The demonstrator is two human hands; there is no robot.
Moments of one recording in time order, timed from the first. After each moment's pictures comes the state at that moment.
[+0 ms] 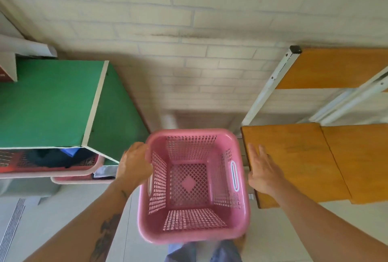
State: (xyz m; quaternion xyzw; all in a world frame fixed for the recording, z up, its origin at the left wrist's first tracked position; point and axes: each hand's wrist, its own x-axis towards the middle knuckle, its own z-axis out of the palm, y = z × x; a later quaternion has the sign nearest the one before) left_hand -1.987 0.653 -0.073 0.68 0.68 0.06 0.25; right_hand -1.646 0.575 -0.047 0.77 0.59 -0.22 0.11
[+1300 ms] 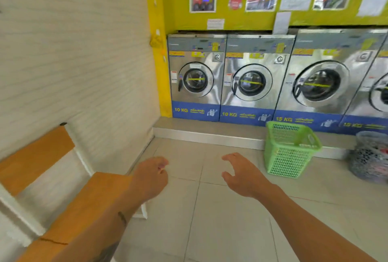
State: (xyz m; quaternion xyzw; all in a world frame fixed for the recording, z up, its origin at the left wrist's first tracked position) left_hand -1.259 0.158 0.206 0.93 0.03 0.08 0.35; right_hand -1.242 -0.127 0.209 0.96 0.13 0.02 -0.25
